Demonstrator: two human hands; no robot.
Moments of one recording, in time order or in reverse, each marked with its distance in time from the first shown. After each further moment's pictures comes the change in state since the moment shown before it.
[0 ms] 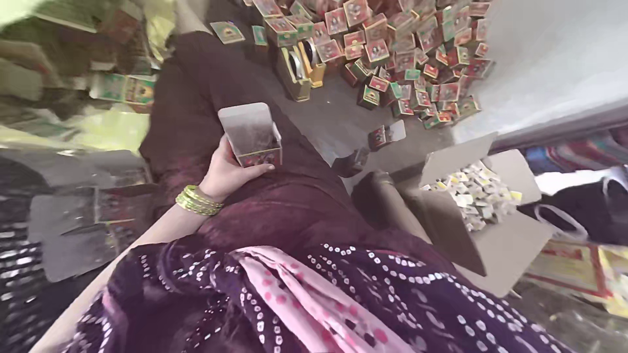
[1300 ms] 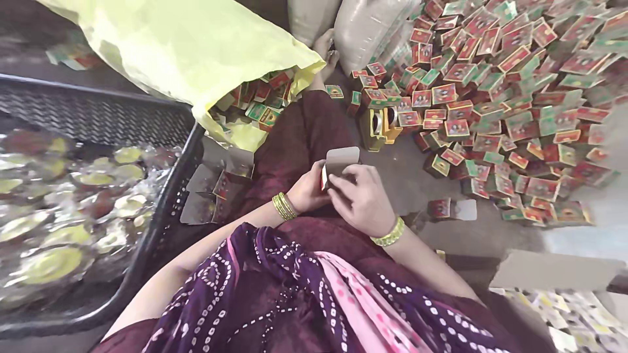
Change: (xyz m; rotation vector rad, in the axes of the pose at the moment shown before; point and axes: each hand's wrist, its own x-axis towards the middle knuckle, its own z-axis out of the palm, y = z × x) left_hand -0.002 -0.002 -0.016 0.325 -0.015 0.185; right_hand -0.174 -0.206 -0.149 0.494 0.638 -1.600
